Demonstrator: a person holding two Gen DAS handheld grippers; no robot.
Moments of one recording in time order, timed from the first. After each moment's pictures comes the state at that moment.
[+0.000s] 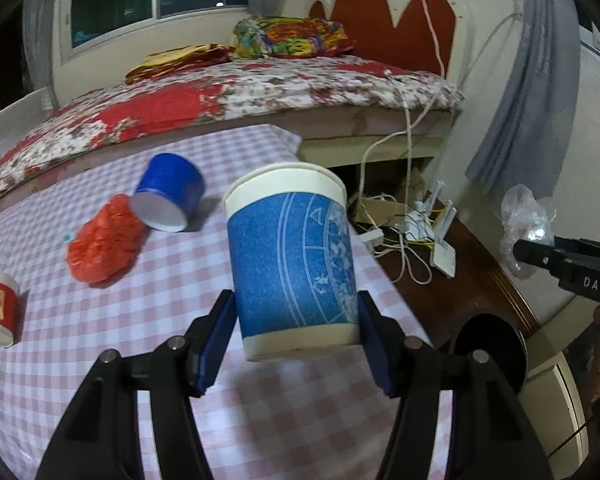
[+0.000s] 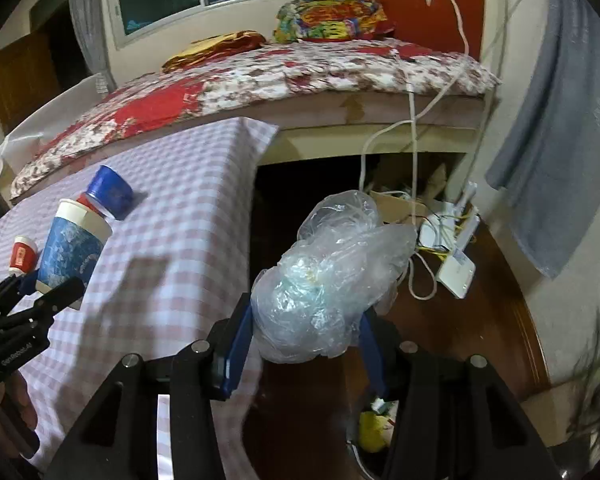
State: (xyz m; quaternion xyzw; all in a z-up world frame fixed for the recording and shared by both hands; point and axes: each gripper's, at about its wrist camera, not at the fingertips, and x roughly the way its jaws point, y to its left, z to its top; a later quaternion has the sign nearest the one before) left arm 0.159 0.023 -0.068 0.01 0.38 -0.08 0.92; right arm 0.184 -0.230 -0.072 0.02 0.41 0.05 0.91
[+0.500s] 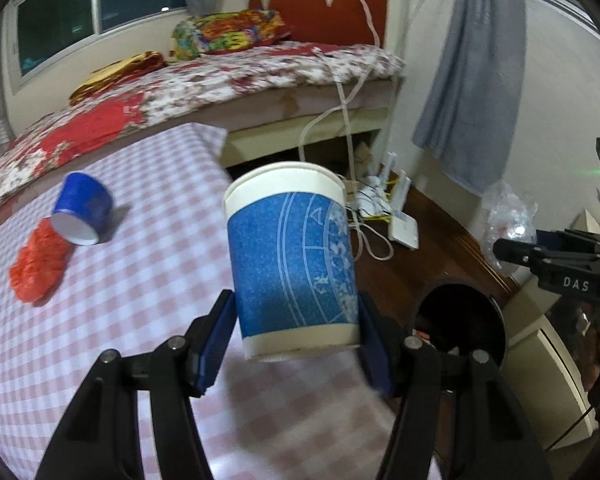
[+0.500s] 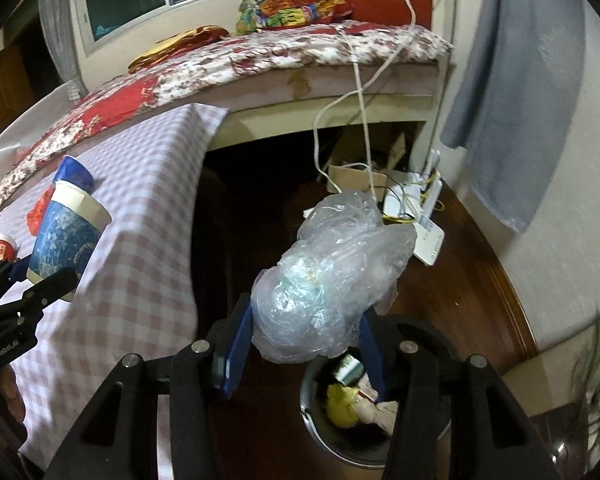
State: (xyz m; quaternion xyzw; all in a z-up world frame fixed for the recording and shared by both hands) left arm 0.142 -0.056 -0.079 0.07 0.39 -0.16 0.91; right arm 0.146 -0.299 -0.101 0.03 0.43 0.00 0.90
